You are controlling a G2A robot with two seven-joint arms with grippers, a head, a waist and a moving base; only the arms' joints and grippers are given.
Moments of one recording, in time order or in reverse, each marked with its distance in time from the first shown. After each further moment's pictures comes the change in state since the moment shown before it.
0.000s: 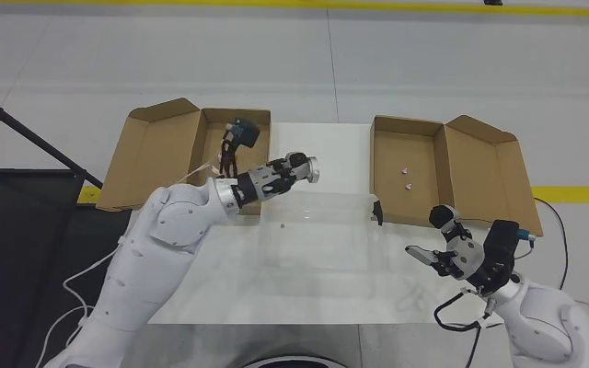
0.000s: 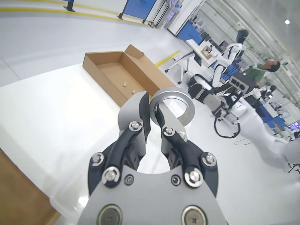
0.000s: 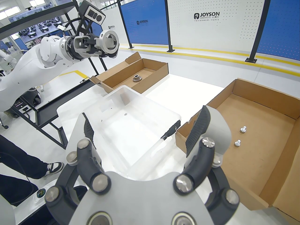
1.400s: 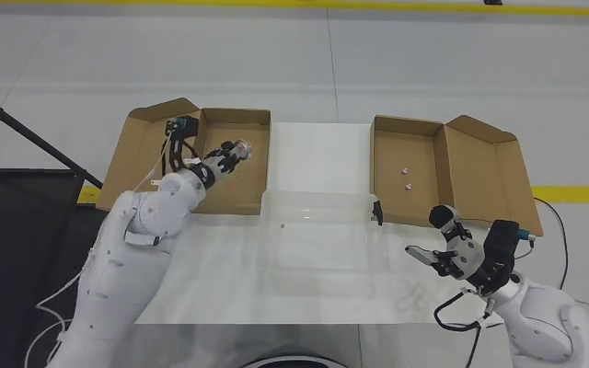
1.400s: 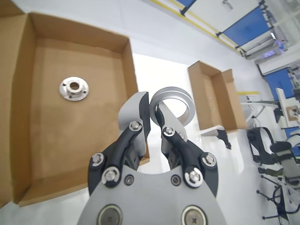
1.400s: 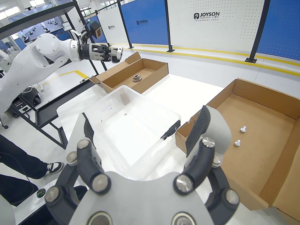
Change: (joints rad) left arm 0.049 0.024 -0.140 -0.024 0.295 0.696 -0.069; right arm 0.000 0.000 0.000 0.000 0.000 0.000 0.000
